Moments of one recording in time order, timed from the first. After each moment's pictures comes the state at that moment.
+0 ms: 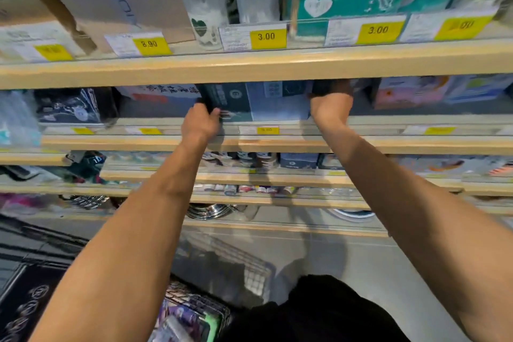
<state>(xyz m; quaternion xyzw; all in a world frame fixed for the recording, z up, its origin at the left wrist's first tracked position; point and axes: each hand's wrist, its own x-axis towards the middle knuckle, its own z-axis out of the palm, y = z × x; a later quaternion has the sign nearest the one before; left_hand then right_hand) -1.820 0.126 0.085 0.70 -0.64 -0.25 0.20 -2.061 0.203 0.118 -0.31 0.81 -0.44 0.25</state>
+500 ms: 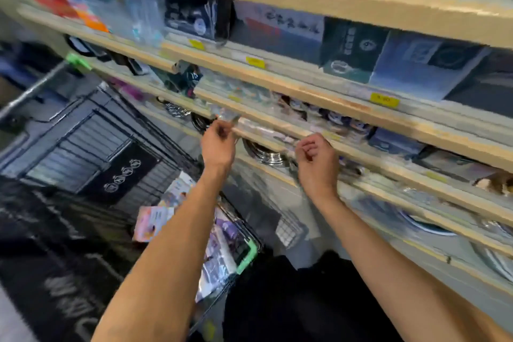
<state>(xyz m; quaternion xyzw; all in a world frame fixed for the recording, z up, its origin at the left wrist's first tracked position) -1.674 0.277 0.018 0.78 -0.44 -0.25 0.36 -1.882 0.298 0.009 -0.53 0.62 -0.44 0.37</state>
